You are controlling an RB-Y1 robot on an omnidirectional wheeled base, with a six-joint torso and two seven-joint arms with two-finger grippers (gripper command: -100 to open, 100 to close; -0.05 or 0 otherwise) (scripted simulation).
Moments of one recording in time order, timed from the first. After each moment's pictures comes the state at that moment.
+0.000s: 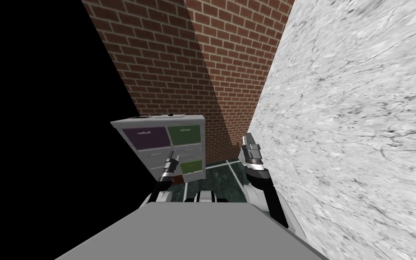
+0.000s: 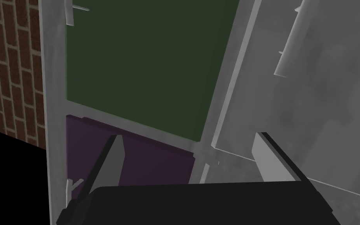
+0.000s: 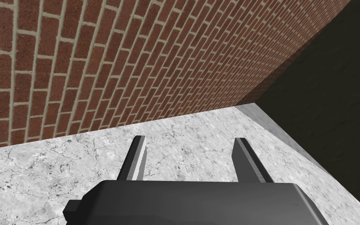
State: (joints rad) left arm 0.31 0.14 -0.04 -1.62 0.14 -0.60 0.16; right arm 0.45 -0.04 0.04 -2.36 0.12 -0.42 0.12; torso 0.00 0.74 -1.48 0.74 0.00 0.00
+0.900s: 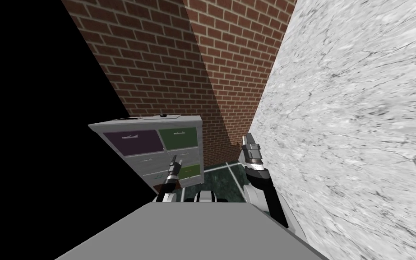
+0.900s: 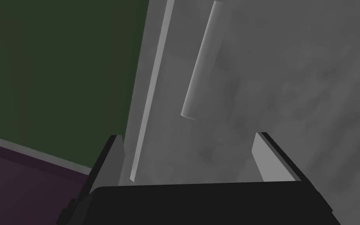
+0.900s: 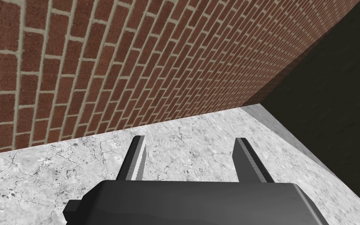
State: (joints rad) left arm 0.25 0.08 -0.03 -1.41 0.15 -0.63 0.17; right arm 0.45 -0.04 0.04 -2.36 0.12 -0.42 0.12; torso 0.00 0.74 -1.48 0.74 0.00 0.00
